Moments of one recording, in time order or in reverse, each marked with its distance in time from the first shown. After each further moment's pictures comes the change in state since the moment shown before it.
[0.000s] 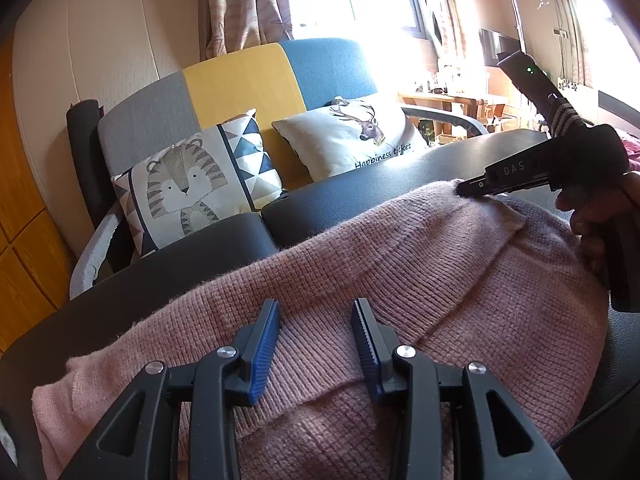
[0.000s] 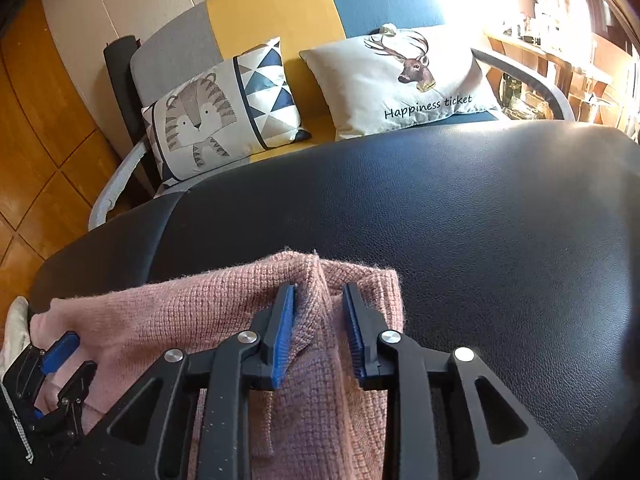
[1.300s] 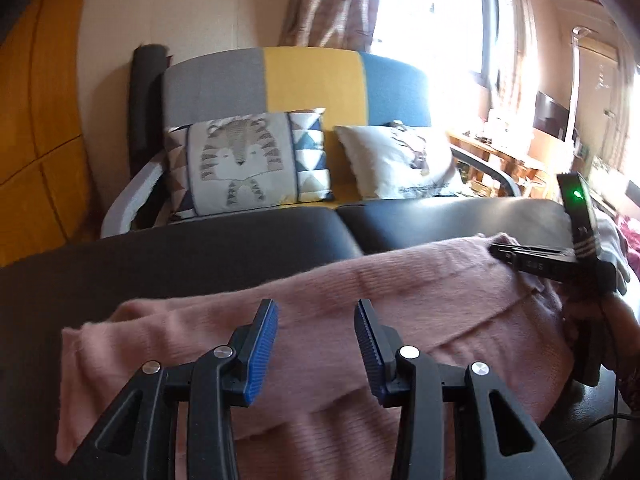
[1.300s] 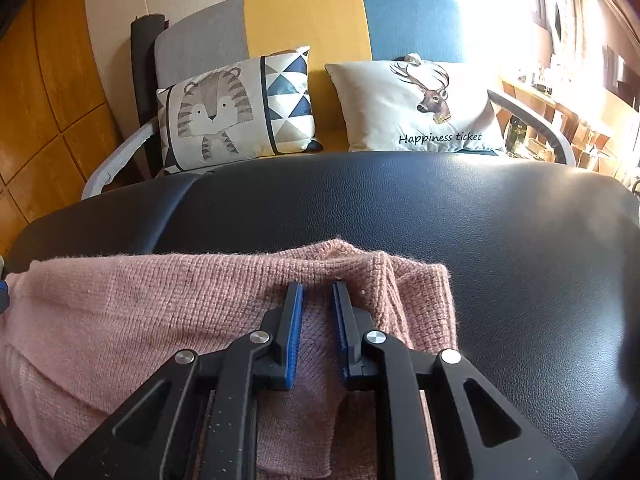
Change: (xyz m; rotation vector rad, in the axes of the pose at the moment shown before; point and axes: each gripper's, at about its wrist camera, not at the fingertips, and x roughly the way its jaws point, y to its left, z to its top) left arm -0.052 0.128 -0.031 -0.353 0.015 0.053; right arm 0.013 0.037 -0.028 -0.151 -0.062 -0.077
